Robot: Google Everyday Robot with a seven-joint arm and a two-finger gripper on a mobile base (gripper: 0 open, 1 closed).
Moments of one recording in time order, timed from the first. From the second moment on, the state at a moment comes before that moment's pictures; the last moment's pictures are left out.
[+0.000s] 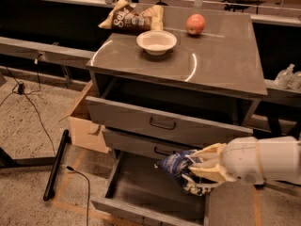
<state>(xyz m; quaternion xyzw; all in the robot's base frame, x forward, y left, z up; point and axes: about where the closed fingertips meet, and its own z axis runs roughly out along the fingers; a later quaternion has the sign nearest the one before) 0.387 -0.118 0.774 -0.52 0.72 0.27 0.38</state>
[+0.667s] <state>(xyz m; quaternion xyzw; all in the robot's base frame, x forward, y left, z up) 0.408 -0.097 0.715 -0.53 0.73 0.23 0.37</state>
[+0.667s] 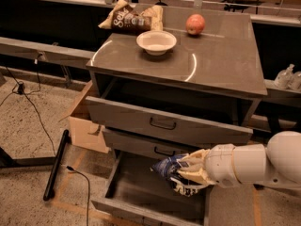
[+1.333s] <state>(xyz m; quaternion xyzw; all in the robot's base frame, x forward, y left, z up) 0.461 -0.077 0.632 -0.53 0.72 0.21 0.41</state>
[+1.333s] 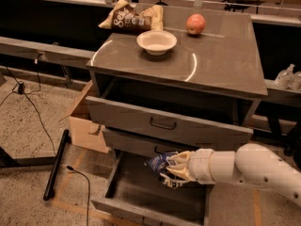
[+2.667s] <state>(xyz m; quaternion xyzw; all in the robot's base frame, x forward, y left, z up) 0.508 -0.024 0.425 -0.49 0.74 0.20 0.42</state>
